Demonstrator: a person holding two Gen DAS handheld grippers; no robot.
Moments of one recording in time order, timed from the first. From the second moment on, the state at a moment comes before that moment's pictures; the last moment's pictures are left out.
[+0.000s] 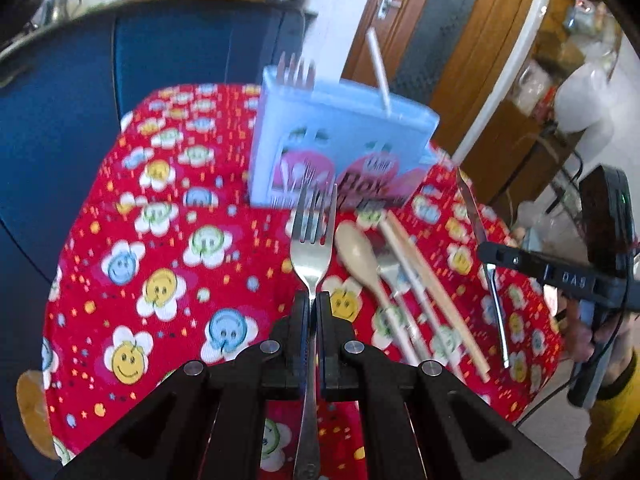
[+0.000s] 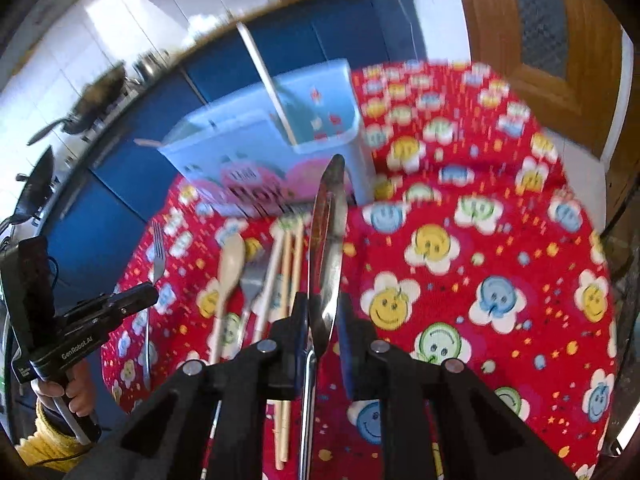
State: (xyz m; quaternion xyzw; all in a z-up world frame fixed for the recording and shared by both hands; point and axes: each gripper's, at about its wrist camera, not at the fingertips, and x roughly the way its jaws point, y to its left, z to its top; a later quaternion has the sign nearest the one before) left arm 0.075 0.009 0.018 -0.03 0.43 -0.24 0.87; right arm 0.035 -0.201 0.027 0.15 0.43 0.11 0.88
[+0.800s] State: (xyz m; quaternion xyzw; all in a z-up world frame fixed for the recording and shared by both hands) left arm 0.133 -0.036 0.125 -0.08 0.21 -0.20 0.95; right arm 0.049 -0.203 0.102 0.12 0.23 0.08 0.96
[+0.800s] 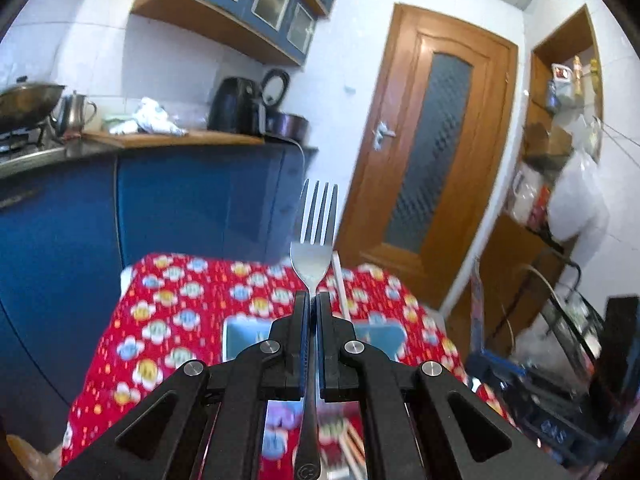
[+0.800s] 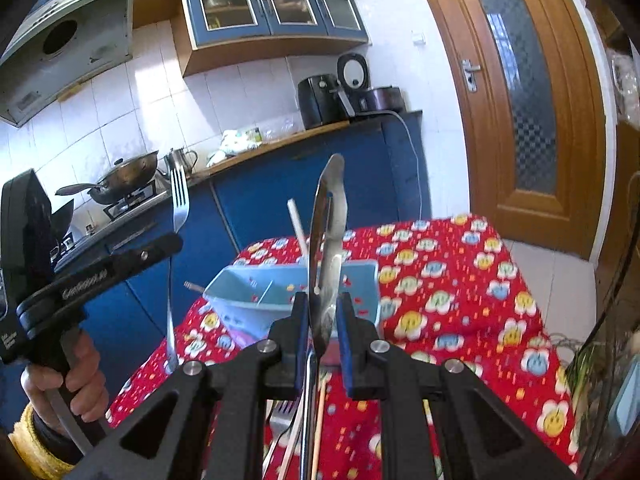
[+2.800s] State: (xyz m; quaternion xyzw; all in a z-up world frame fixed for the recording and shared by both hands) left arm 0.155 -0.039 0.096 -0.10 0.21 -0.16 0.96; right arm 0.073 -0.193 0.101 0.05 0.14 0.05 0.99
